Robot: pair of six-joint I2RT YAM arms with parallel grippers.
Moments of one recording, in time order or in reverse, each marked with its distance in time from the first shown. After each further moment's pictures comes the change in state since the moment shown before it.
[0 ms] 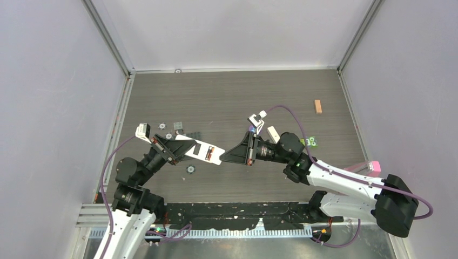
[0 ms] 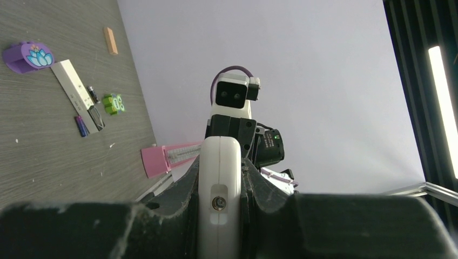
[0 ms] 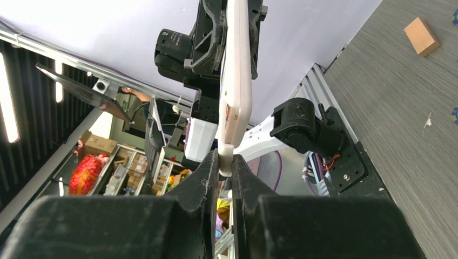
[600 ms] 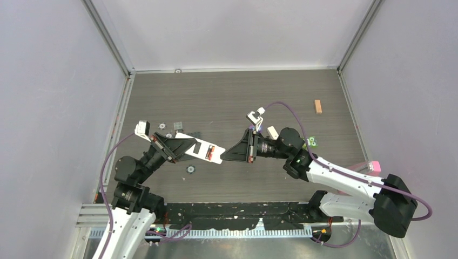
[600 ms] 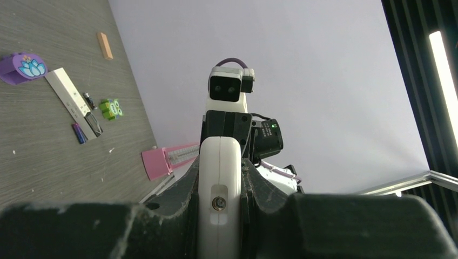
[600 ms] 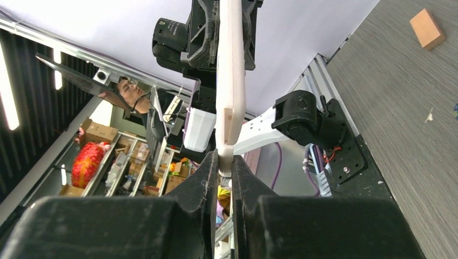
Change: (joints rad) left arm 0.000 0.031 0.016 0.039 0.025 0.026; right arm -0.046 0.002 0.053 -0.082 -0.093 -0.037
